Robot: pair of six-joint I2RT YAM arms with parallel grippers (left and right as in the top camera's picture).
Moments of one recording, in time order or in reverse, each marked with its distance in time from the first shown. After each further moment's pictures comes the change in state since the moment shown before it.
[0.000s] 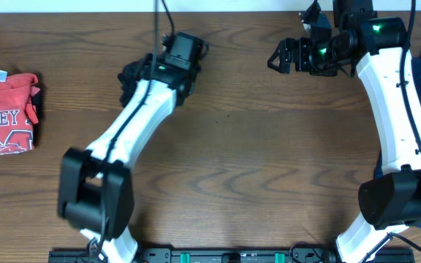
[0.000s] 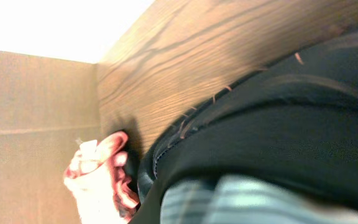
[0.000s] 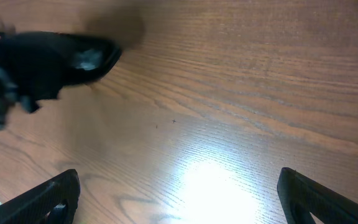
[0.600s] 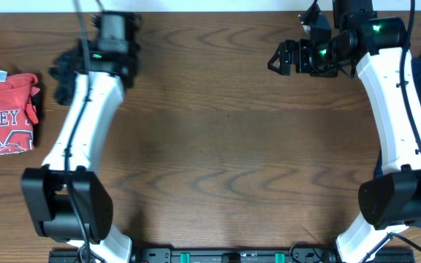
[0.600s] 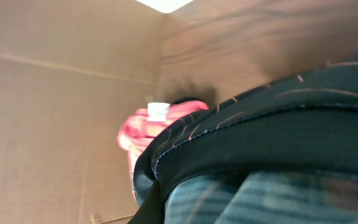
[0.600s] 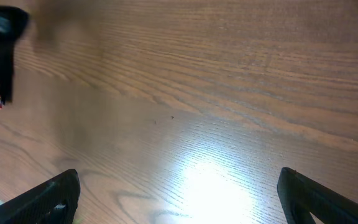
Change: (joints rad) left arm 0.315 -0.052 0.097 0.053 -0.055 0.106; right arm 0.000 0.000 0.000 -0.016 0.003 -0.015
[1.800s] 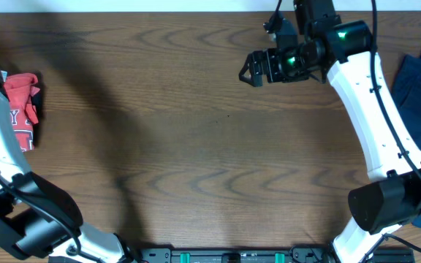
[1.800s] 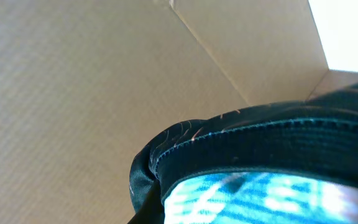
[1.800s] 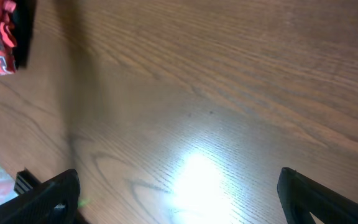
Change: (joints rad) left arm 0.599 0.013 0.084 0.496 0.339 0.157; right arm 0.167 0.000 0.000 0.022 0.003 0.000
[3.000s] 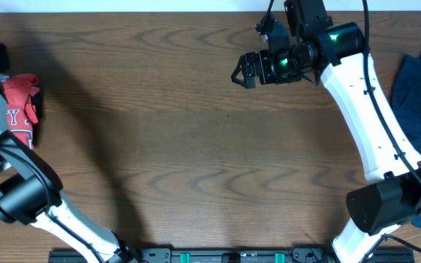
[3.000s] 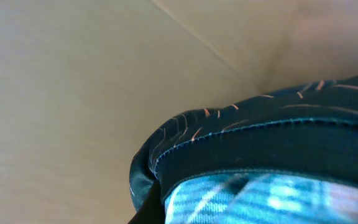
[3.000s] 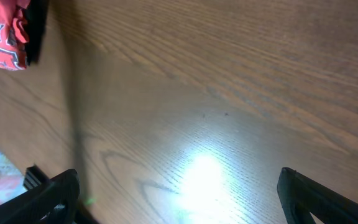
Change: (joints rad) left arm 0.085 0.305 0.000 0.106 0.111 0.141; right arm 0.029 0.000 0.000 0.015 -0.020 0.024
